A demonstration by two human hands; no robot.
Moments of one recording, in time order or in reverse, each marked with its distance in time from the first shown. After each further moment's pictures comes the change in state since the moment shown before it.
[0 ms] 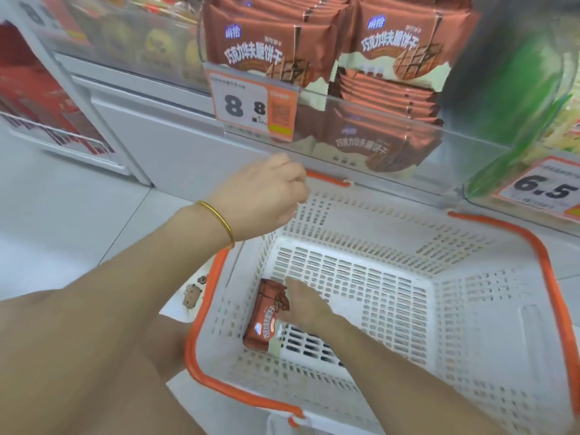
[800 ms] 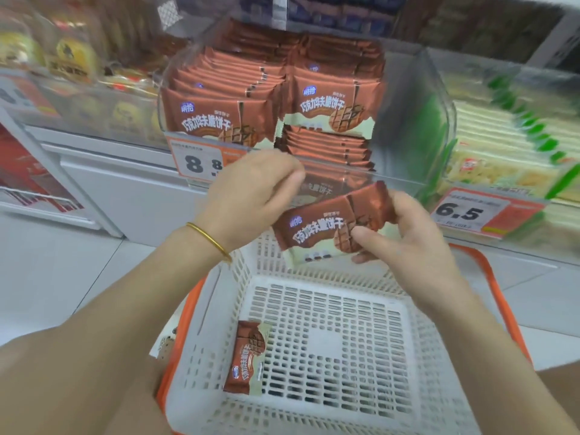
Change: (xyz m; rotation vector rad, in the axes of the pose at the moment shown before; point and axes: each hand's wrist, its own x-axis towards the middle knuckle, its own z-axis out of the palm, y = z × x) left_hand 0.051 0.023 -0.045 -0.256 0.408 -0.145; right_hand -0.183 -0.040 -0.197 0.772 0.812 -0.370
